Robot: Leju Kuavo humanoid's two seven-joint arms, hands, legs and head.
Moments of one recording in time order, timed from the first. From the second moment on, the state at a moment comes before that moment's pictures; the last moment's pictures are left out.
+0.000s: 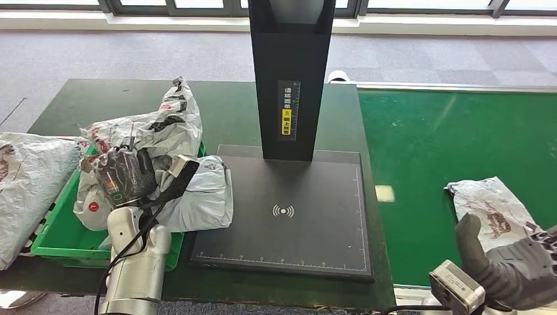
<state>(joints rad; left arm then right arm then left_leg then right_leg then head) -0.32 -0.31 0.27 -1.17 -1.50 0.70 0.03 0.09 0.33 -0.11 -1.90 0.59 -0.70 -0.70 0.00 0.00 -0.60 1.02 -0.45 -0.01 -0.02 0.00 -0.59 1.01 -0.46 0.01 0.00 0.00</state>
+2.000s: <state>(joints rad) -0.14 -0.33 0.05 -1.65 -0.28 0.35 -0.66 0.07 0.34 -0.33 -1.59 1.00 -0.70 -0.54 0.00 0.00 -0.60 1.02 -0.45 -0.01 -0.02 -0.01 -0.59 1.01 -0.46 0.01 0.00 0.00</state>
